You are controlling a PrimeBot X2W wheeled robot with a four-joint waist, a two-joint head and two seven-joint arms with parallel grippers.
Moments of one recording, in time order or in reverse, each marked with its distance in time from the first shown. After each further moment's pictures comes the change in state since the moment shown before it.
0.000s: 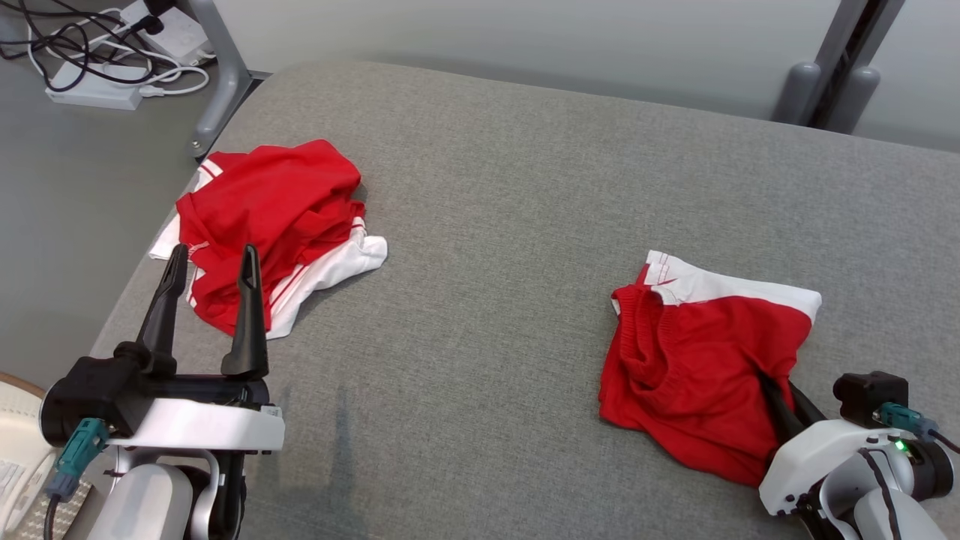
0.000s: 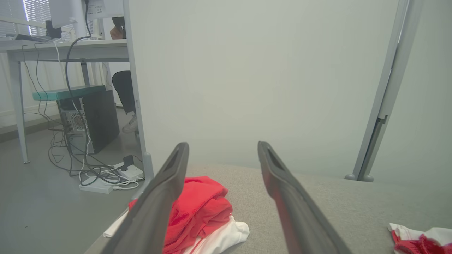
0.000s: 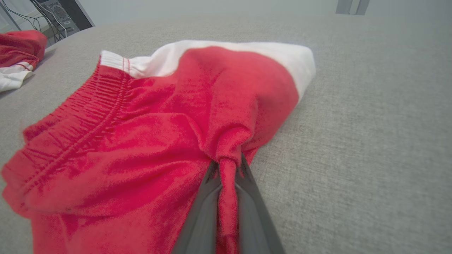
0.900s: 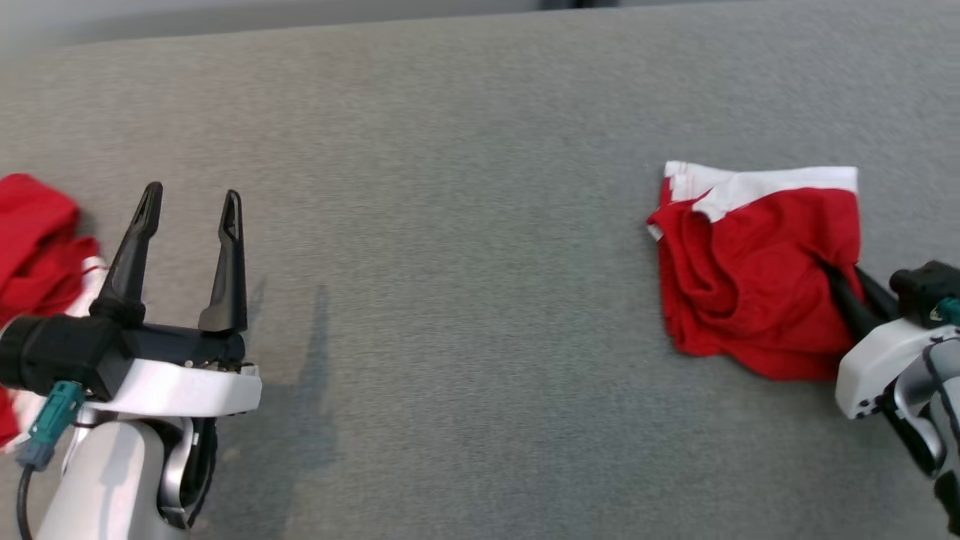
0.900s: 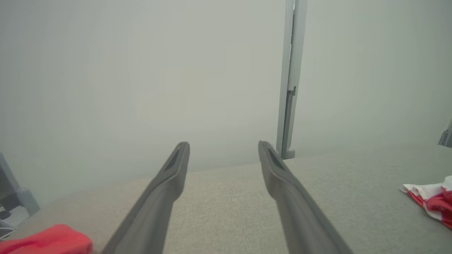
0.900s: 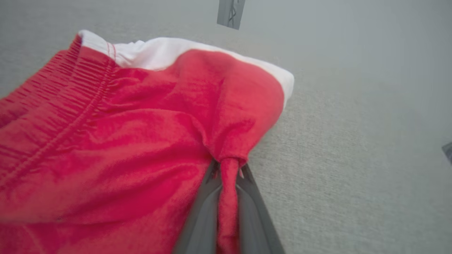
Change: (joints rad) left arm -0.080 0.003 0.068 -0.007 0.151 -0.087 0.005; right arm -0.256 -0.257 0.239 0.079 -0.013 0.000 -0.093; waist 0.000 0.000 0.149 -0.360
